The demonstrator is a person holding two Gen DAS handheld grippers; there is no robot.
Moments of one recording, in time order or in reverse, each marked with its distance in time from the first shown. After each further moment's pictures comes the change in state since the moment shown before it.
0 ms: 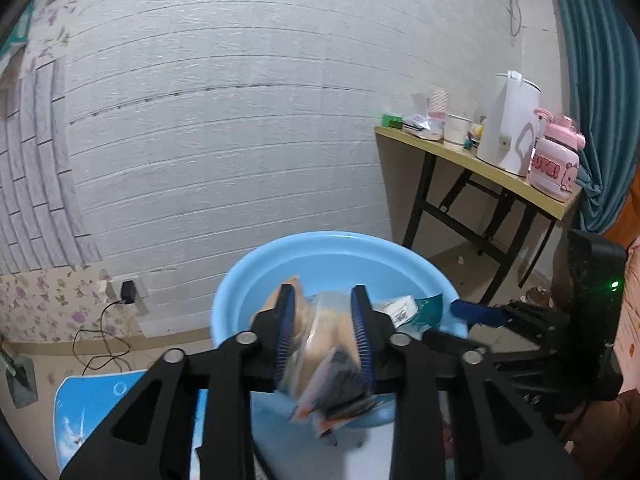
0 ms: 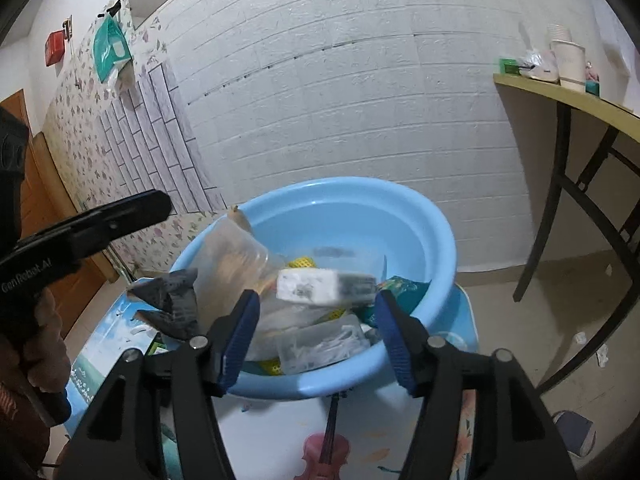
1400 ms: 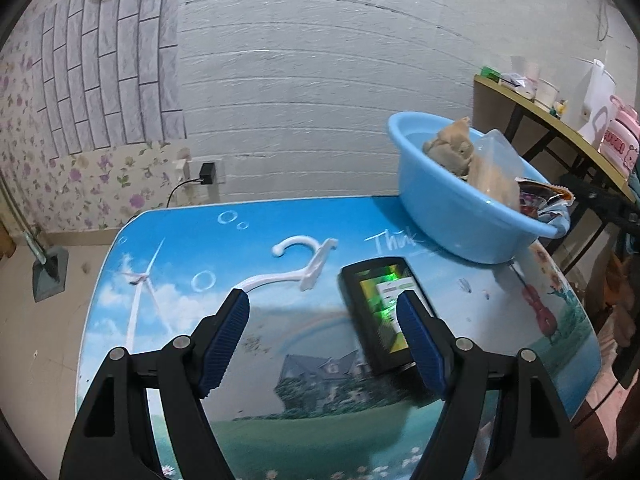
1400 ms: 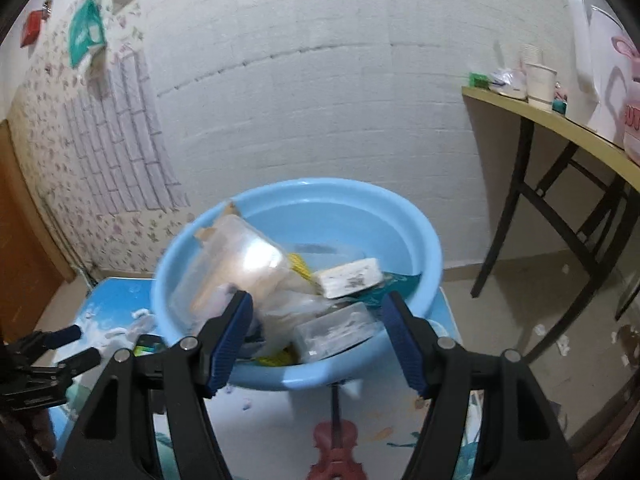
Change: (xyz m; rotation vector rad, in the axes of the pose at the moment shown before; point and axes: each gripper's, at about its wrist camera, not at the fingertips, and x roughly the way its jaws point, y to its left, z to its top) left arm -0.044 0.114 -0.134 -0.208 0.217 0.185; right arm -0.014 0.042 -0.009 -0.011 -0.007 -0.165
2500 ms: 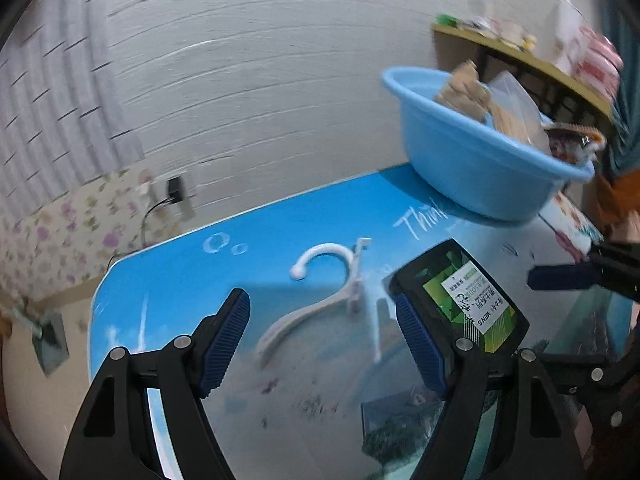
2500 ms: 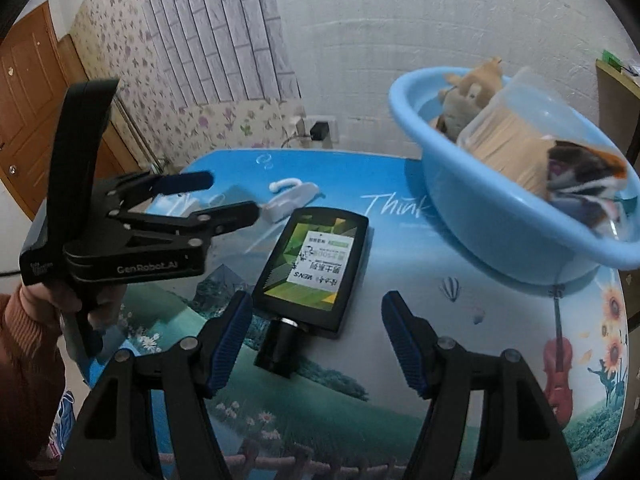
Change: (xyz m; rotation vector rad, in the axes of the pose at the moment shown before) left arm 0.062 0.024 0.024 0.287 0.088 -0.102; right arm 0.060 0.141 -0.068 -0.190 0.349 0.235
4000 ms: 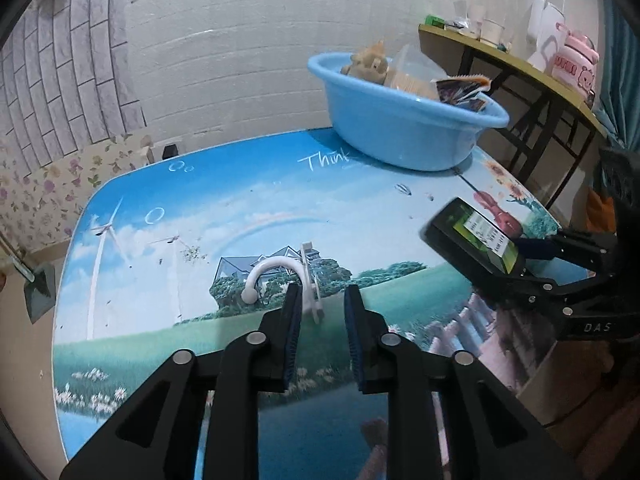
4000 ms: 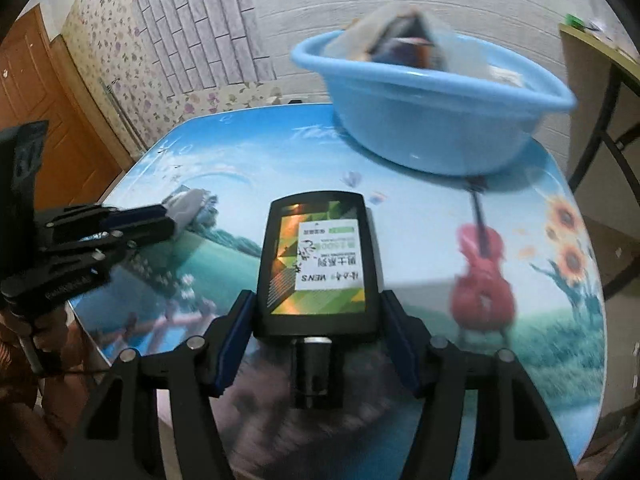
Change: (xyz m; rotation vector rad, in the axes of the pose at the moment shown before) left arm -0.074 -0.100 -0.065 -0.128 0.007 0.009; right arm -0.057 -0.064 -0.079 0.048 0.016 -0.018
